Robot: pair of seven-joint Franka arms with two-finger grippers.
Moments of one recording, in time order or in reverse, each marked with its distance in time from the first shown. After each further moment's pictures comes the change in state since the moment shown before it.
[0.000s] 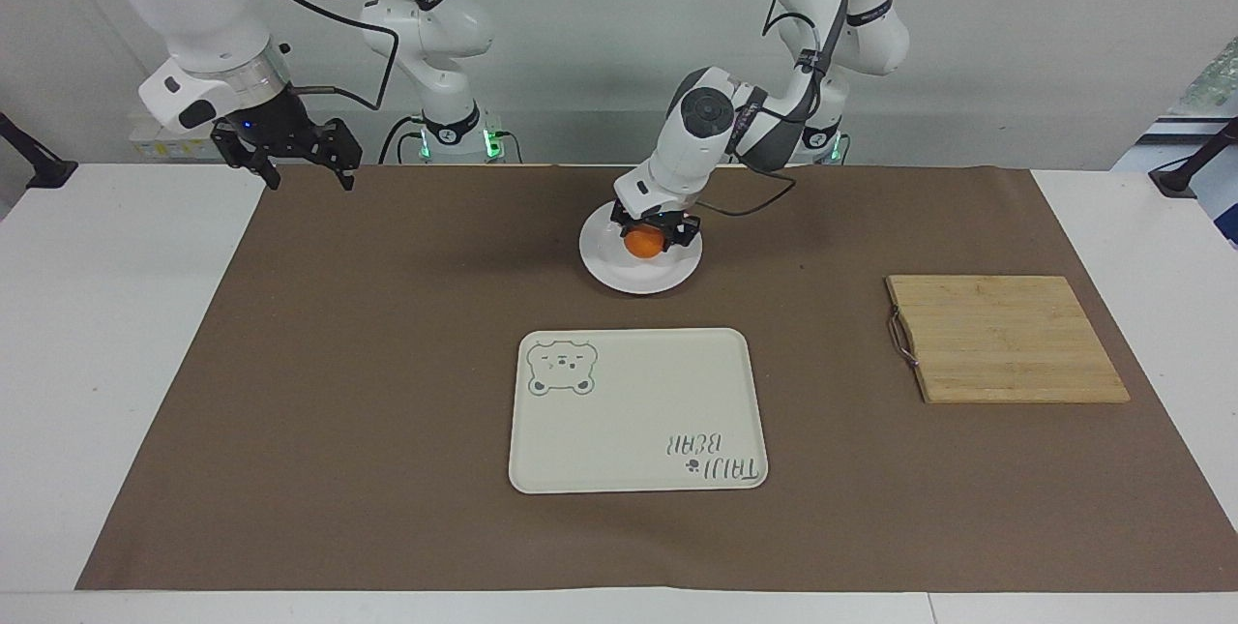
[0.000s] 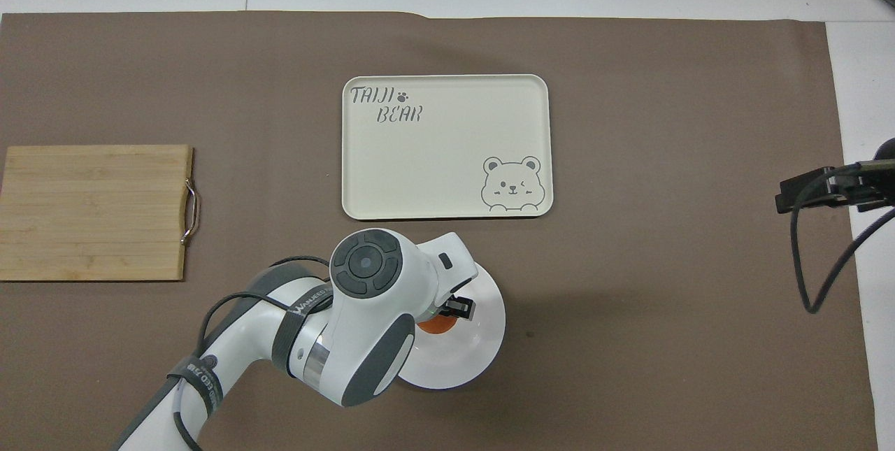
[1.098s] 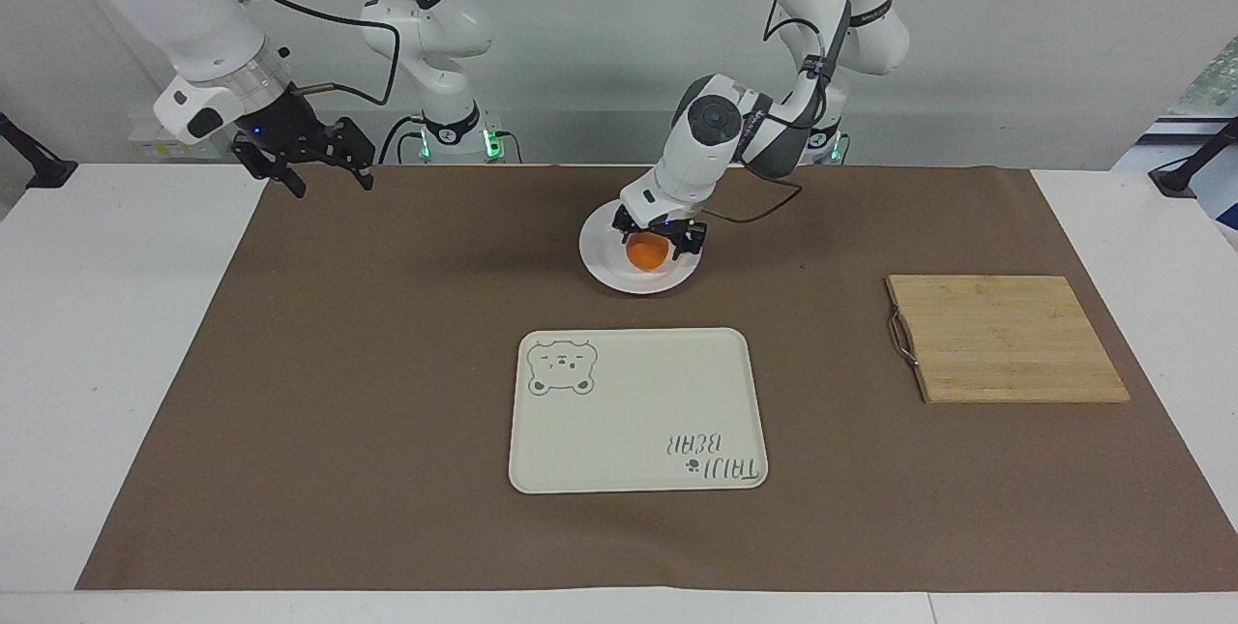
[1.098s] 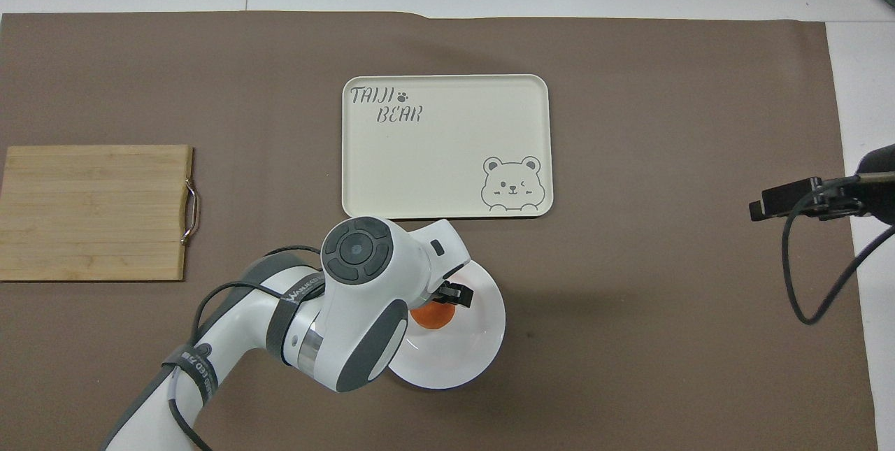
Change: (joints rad) left arm 0.017 0.006 0.021 0.032 0.025 0.008 0.004; right arm -0.014 -0.054 -0.018 -0.158 0.230 0.084 -0.069
